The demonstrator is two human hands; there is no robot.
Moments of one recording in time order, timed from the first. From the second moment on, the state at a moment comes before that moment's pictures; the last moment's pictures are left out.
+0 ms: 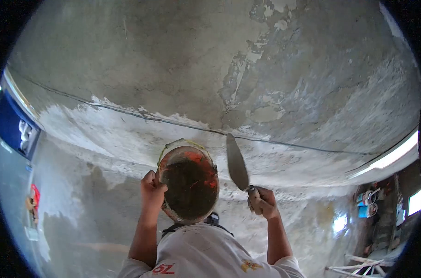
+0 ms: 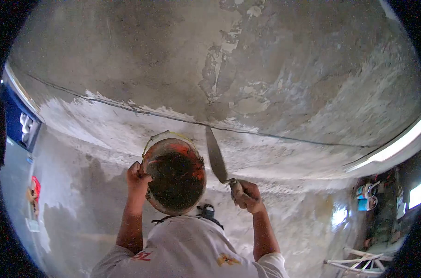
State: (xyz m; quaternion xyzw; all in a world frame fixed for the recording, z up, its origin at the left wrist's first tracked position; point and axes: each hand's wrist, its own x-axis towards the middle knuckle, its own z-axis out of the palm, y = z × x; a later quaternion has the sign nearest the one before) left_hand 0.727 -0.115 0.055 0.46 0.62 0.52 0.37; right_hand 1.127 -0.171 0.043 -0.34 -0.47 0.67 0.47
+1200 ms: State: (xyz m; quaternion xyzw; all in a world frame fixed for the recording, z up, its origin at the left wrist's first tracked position) left_hand 0.744 -0.162 0.024 0.39 0.69 0.53 0.30; right_hand 1.189 -0.022 0.093 -0.48 -0.81 -0.21 0.26
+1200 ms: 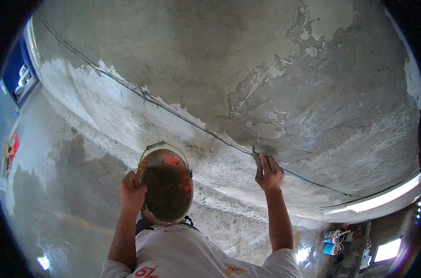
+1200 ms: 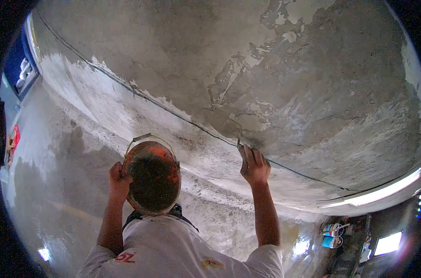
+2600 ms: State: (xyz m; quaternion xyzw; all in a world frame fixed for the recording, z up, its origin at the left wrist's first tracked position) left_hand 0.769 -0.171 0.056 0.48 0.67 0.50 0.26; right_hand 1.141 -0.161 0.070 -0.54 -0.72 0.39 0.18
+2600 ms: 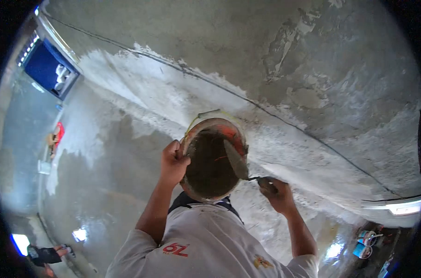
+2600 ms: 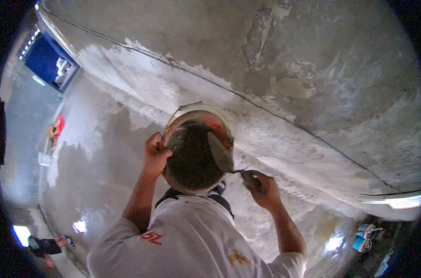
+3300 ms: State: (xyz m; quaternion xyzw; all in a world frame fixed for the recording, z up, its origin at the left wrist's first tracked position) left_hand 0.668 -0.193 0.067 0.59 0.62 0.40 0.32; right_hand 0.957 -0.159 0.016 -0.35 -0.85 0.39 0.05
